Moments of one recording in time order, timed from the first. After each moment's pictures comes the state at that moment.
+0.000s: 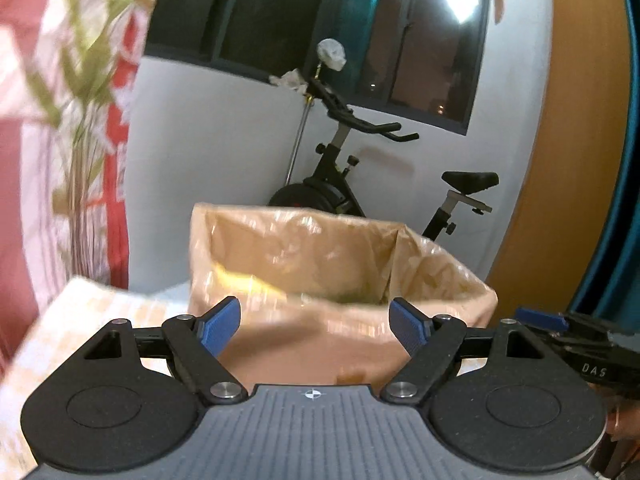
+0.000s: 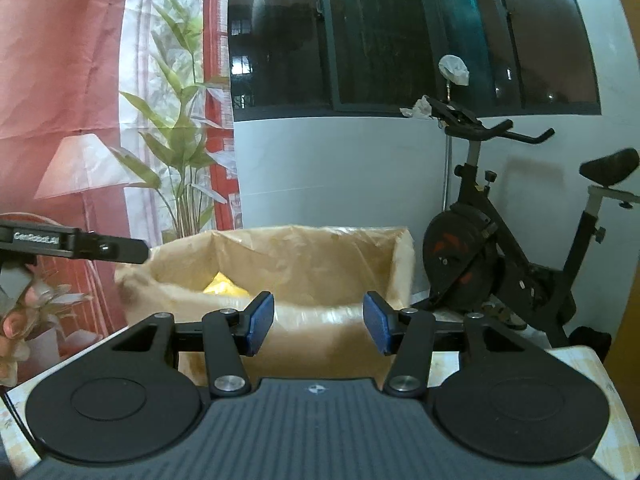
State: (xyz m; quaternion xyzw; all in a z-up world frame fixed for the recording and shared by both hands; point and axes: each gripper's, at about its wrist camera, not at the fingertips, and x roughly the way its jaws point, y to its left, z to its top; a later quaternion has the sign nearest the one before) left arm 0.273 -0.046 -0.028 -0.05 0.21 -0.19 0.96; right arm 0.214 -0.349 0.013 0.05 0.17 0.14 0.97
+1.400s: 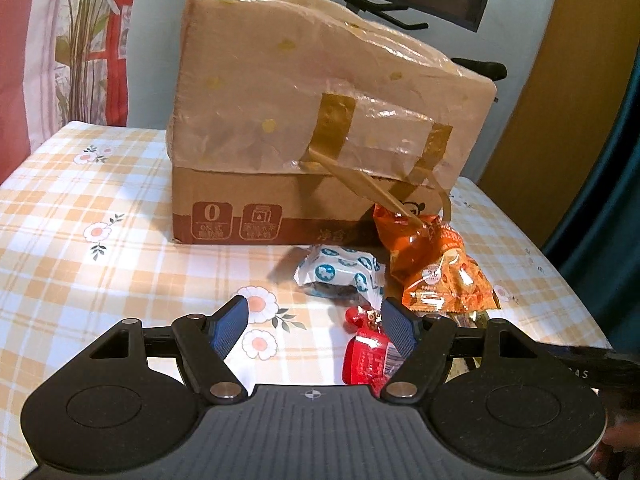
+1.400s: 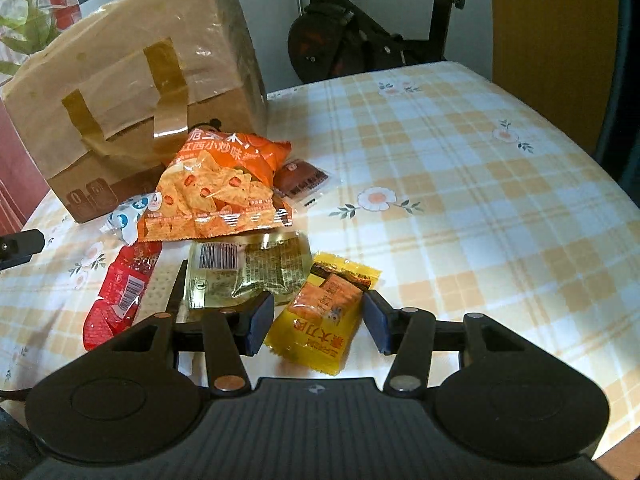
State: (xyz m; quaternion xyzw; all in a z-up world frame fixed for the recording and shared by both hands) left arm 0.209 -0.057 -0.147 -0.03 0.36 -0.20 0.91; right arm 0.104 -0.370 -0.119 0.14 0.42 -0.04 0.90
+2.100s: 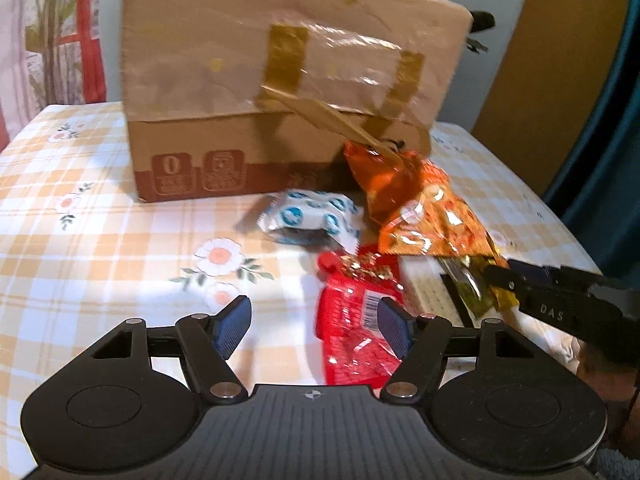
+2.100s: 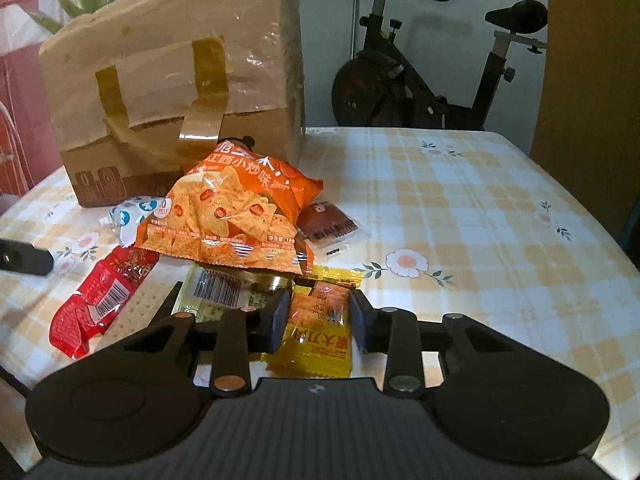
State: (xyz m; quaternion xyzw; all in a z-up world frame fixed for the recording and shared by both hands) left arm 0.201 -0.086 -0.169 0.01 0.41 -0.22 0.89; right arm 0.122 -0.362 -0.137 0.06 0.35 0.01 0.94
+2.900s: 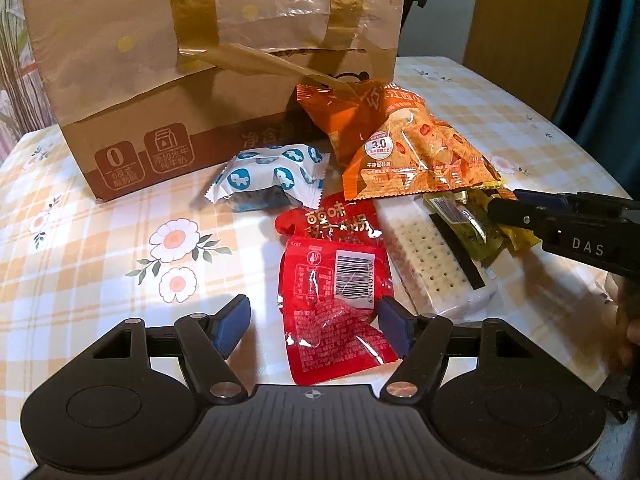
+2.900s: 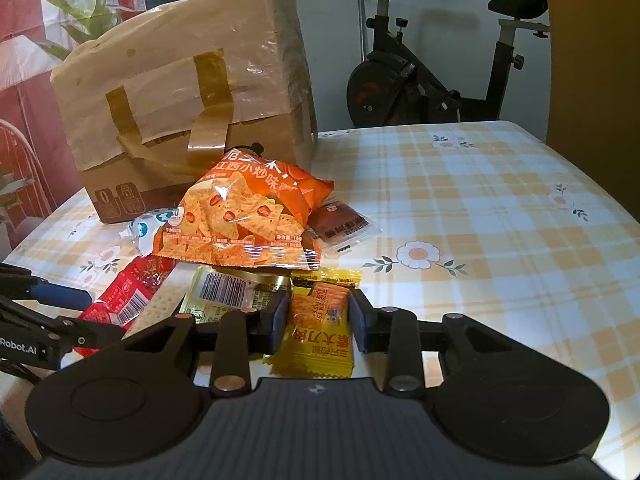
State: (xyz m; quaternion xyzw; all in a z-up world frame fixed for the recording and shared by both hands) left arm 0.197 -0.132 -0.197 0.12 0.44 -0.22 0.87; right arm 0.119 -0.374 -0.140 0.10 0.34 0.04 0.94
